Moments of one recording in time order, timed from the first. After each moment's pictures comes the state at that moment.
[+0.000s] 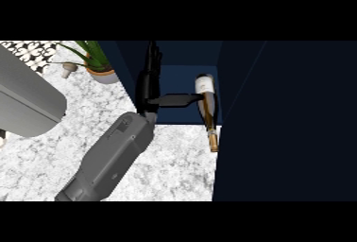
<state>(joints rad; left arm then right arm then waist) -0.77 0.05 -0.39 -0.82 0.62 0.50 -0.55 0.31 -0.11 0.28 -2.51 -0.11 0.16 0.36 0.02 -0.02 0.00</state>
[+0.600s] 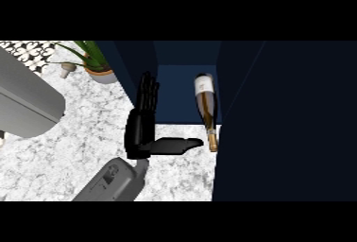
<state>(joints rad) -0.39 0.11 -0.56 -1.35 0.55 0.61 -0.46 0.27 -0.12 0.29 -2.52 -0.11 0.14 0.38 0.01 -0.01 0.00</state>
